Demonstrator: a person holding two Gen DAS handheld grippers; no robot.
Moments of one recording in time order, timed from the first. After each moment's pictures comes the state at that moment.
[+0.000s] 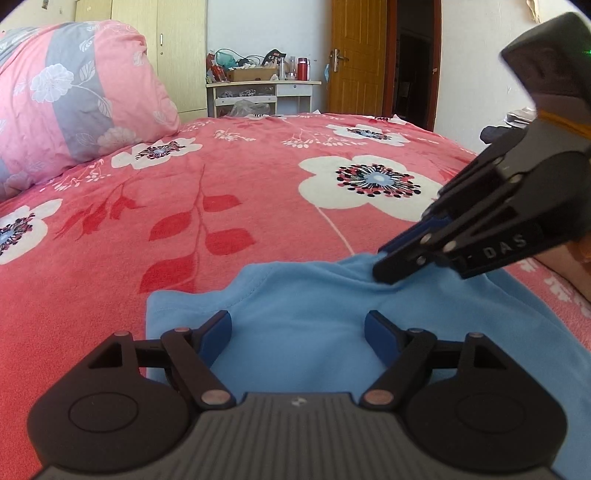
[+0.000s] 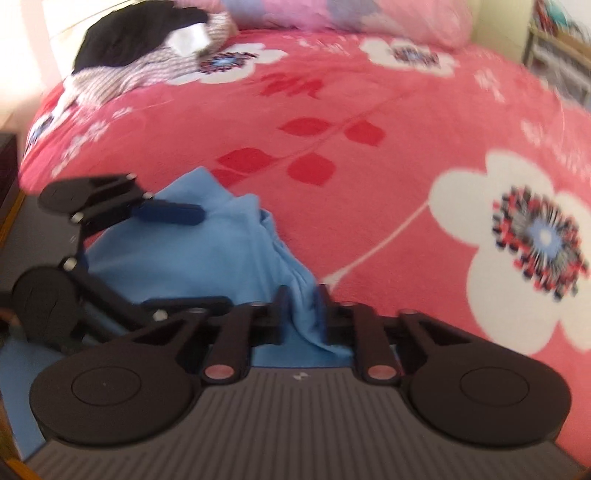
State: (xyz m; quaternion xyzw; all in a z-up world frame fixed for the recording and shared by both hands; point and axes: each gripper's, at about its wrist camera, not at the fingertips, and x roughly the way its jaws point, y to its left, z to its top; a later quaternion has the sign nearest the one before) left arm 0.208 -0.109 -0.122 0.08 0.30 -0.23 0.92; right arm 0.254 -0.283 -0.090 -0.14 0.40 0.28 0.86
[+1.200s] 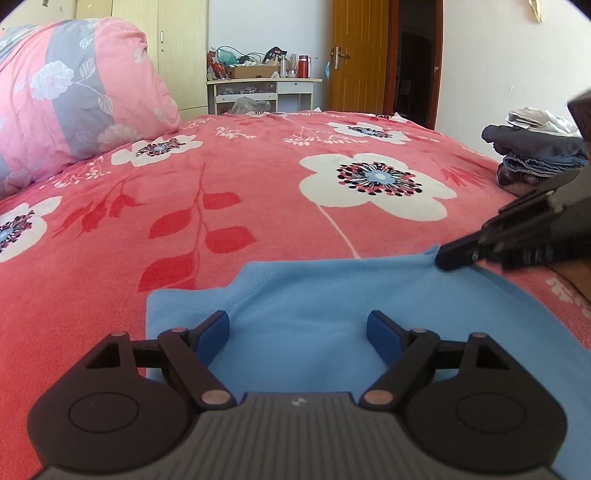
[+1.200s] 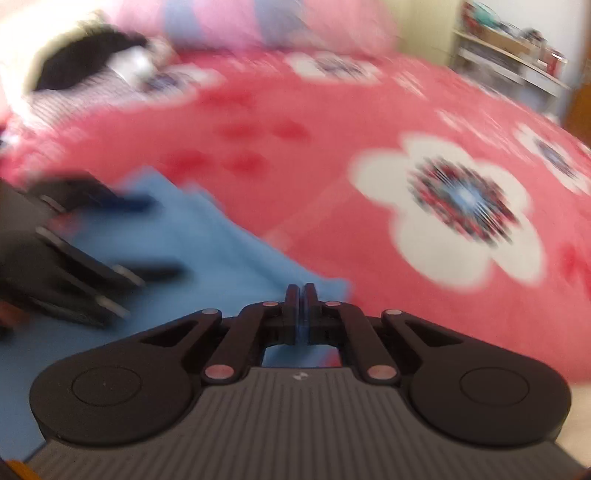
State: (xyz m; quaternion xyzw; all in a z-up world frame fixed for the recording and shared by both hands) left arm 0.207 -0.110 -0.122 0.08 0.30 -0.23 0.92; right arm 0.225 -0.341 -0.106 -0.06 0.38 0.16 0.91
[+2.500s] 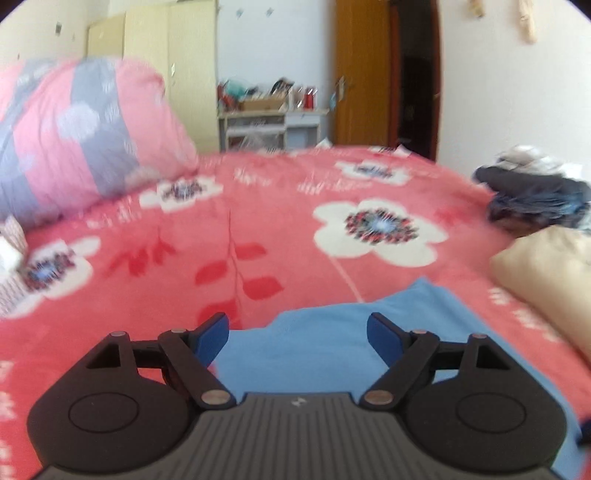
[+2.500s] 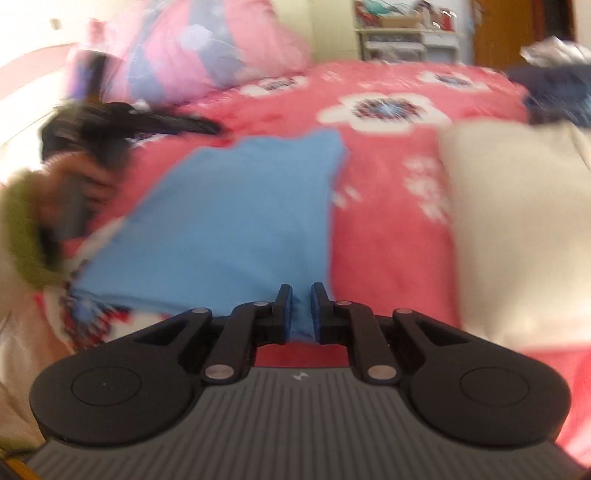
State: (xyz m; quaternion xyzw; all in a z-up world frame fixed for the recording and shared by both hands) left arm 0.147 -0.057 -0.044 0.09 0.24 -0.23 0.94; right arm -0.033 -0.334 -0.110 0.09 0.33 0.07 0.94
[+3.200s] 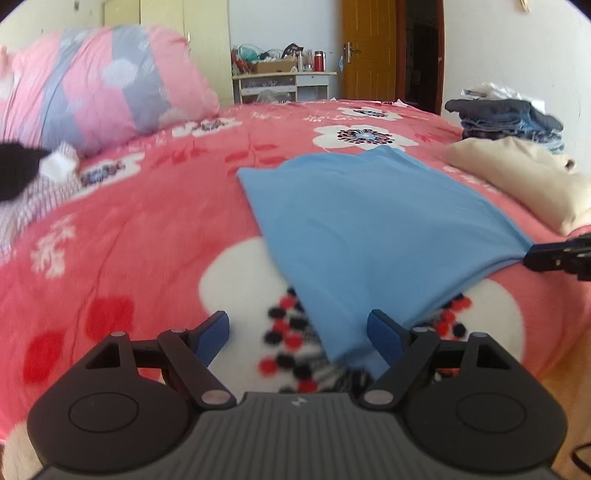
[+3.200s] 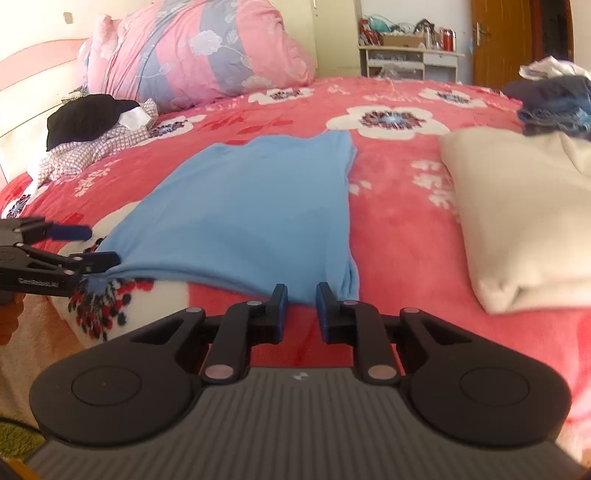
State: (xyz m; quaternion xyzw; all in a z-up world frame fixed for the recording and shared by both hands) left arm -0.016 0.015 -0.107 0.09 0.32 -0.20 0.92; right arm -0.057 -0.301 -0.117 0.04 0.31 0.07 0.95
